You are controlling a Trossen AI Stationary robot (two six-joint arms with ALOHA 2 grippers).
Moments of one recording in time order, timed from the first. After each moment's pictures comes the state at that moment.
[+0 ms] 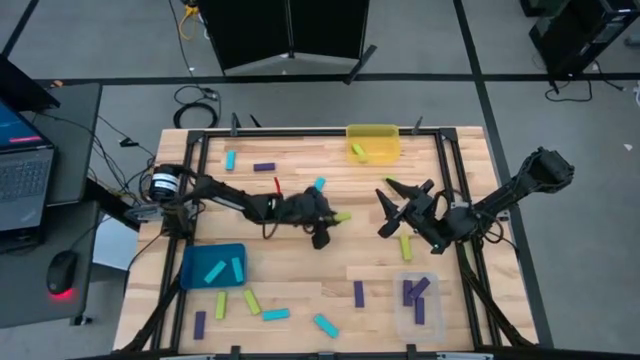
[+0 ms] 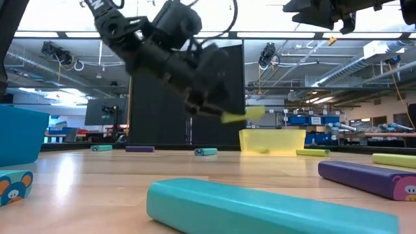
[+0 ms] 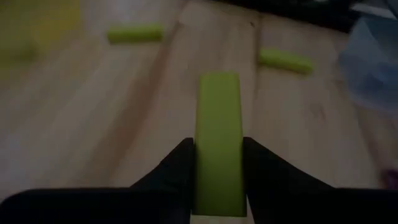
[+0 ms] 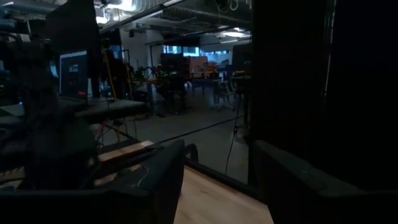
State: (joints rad) left arm 0.00 1.83 0.93 0.41 -0.12 -0.23; right arm 0.46 1.21 0.44 1.15 1.21 -0.30
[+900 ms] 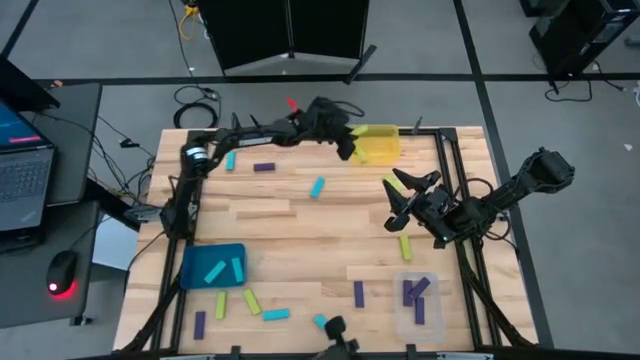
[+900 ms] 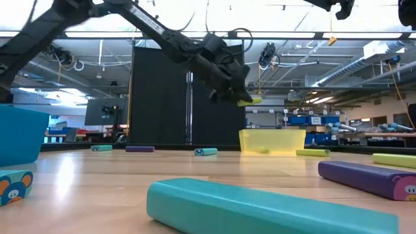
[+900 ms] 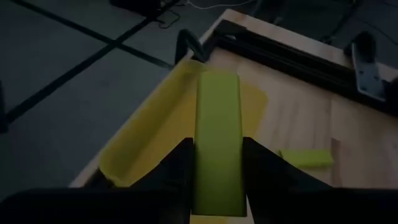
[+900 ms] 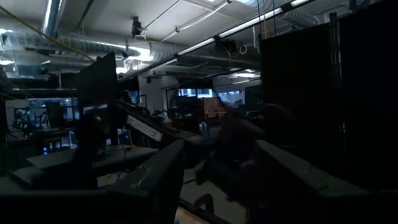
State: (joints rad) left arm 0.50 2.12 1.70 -0.05 0.14 -0.09; right arm 0.43 1.21 0.44 1.49 1.05 -0.55
